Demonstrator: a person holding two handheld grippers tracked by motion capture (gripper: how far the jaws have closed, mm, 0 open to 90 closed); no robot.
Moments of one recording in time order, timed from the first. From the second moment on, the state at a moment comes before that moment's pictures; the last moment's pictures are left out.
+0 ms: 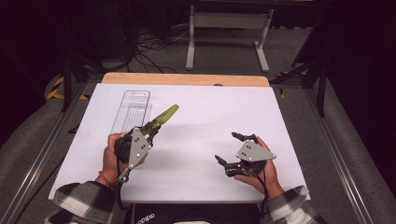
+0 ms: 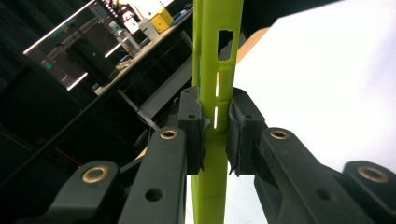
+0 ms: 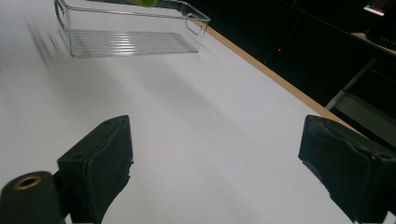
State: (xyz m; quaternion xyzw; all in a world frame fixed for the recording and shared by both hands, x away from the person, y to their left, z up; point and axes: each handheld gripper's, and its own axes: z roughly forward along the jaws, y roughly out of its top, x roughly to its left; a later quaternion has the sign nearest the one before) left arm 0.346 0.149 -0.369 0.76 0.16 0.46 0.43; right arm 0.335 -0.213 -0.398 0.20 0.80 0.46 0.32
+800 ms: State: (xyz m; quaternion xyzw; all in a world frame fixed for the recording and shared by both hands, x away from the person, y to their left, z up) left arm 0.362 0.205 -0.358 0.73 0.24 0.40 0.49; right arm 0.337 -0.215 -0.400 0.19 0.81 0.45 0.33
